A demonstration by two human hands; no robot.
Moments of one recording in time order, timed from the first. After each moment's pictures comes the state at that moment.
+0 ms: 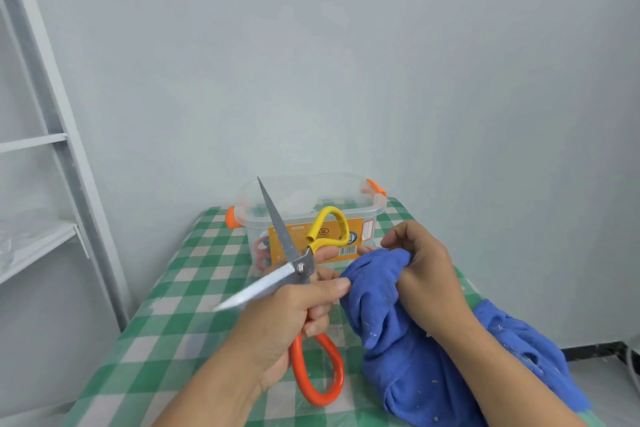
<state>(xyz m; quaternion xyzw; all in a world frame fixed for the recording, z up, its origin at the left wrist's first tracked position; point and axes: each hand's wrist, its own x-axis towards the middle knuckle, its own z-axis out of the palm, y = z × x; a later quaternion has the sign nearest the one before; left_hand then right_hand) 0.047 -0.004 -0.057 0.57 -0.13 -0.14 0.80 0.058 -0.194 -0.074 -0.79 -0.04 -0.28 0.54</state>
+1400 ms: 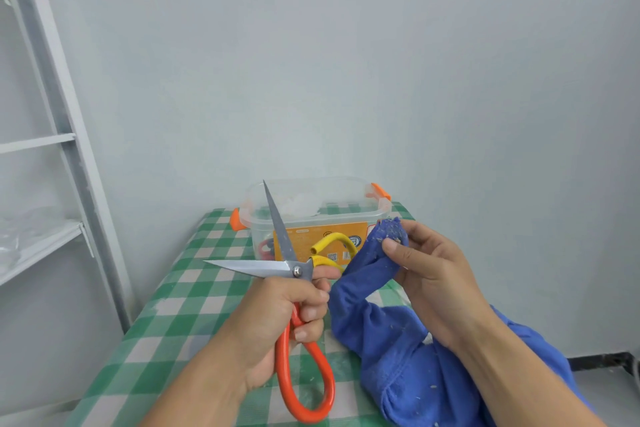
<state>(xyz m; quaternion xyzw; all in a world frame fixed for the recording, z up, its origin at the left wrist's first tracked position) 0.046 0.012 -0.048 0.56 -0.11 -0.19 0.80 0.053 -0.190 -0.054 -0.54 -0.12 -0.13 0.82</state>
